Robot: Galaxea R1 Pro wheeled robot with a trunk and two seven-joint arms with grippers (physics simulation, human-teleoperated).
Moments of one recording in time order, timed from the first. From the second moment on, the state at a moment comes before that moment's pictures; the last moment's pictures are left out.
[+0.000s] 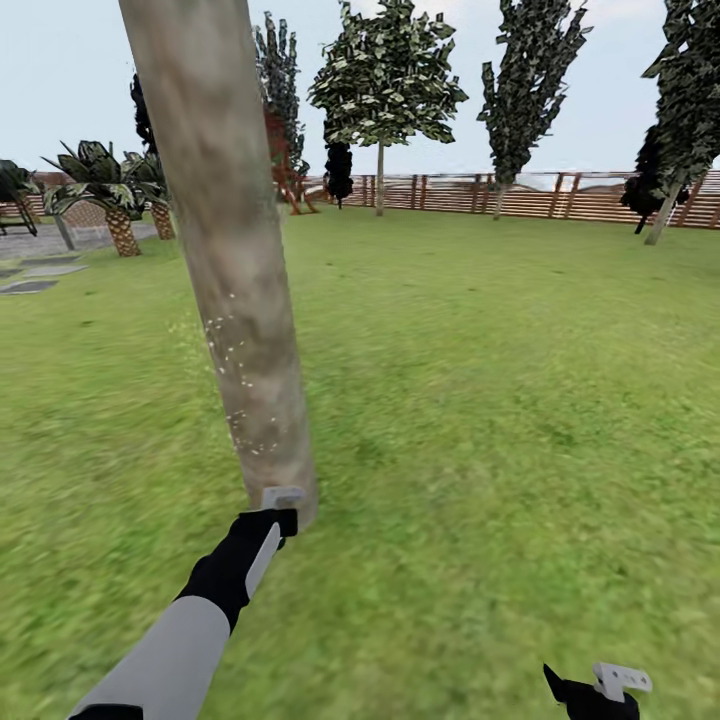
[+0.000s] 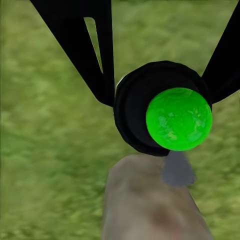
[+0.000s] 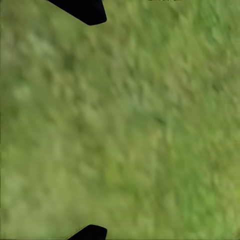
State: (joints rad) left arm -0.71 -0.15 0.02 -0.67 0.03 0.51 0.22; right arm -0.37 -0.19 -0.82 -0.27 0.45 -0.29 0.41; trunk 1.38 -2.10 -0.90
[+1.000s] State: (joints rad) left arm -0.71 -0.15 0.02 -0.67 0.04 0.51 0.21; right arm -0.37 -0.19 -0.82 -0.27 0.45 -0.29 0.41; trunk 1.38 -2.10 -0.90
